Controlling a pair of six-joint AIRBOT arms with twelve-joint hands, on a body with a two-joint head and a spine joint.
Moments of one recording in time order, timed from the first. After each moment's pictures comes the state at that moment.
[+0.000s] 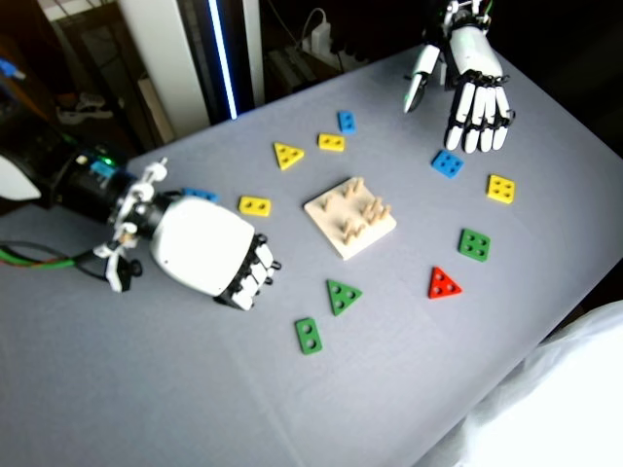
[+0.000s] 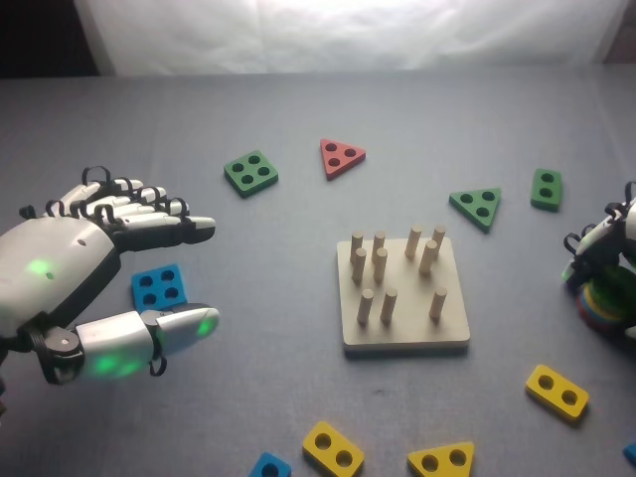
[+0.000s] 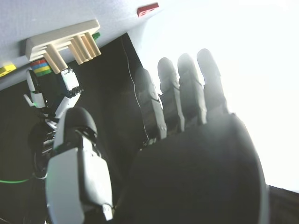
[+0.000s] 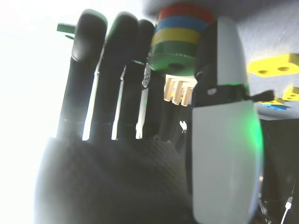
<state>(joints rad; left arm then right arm) 1.18 -0.82 0.96 -0.32 -1.18 0.83 -1.00 -0.93 1.20 -0.18 0.56 -0.69</state>
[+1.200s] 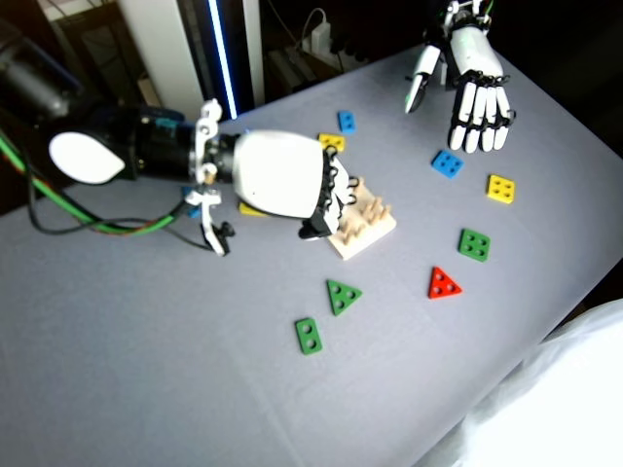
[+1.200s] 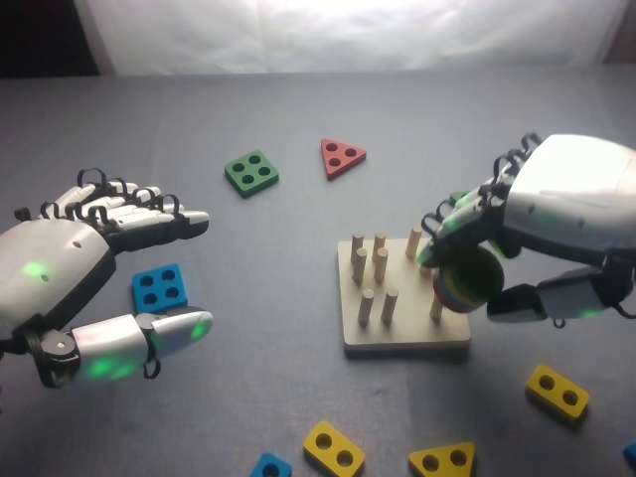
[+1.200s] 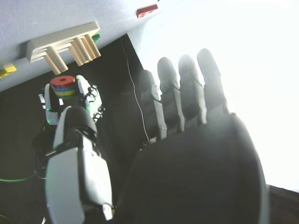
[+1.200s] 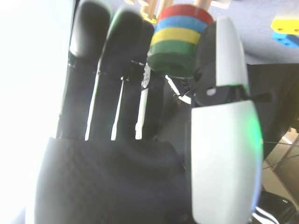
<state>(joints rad) 1.19 -0.82 0.96 -0.32 -1.19 0.83 -0.84 -1.03 1.17 -0.39 0.73 -0.63</state>
